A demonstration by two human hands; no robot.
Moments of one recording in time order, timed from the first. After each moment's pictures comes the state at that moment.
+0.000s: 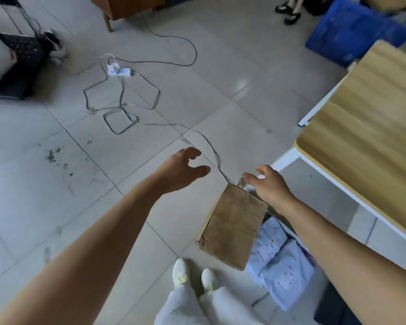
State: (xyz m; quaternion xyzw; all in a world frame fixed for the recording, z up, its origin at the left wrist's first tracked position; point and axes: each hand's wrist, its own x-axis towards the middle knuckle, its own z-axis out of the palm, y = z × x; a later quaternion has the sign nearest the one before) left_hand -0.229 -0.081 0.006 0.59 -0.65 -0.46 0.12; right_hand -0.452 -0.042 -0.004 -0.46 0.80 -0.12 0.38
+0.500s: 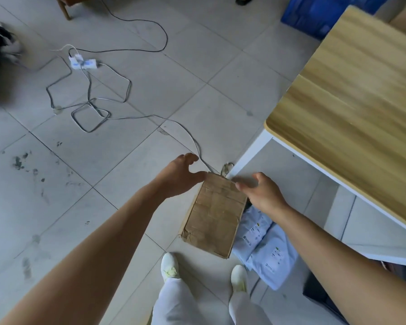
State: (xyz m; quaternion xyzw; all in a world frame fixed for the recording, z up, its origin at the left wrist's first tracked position) left_hand -0.328 -0.073 -0.037 0.57 -0.67 -0.47 0.05; right_hand -0.531 -0.004 -0.039 -0.42 0.82 -0.09 0.38
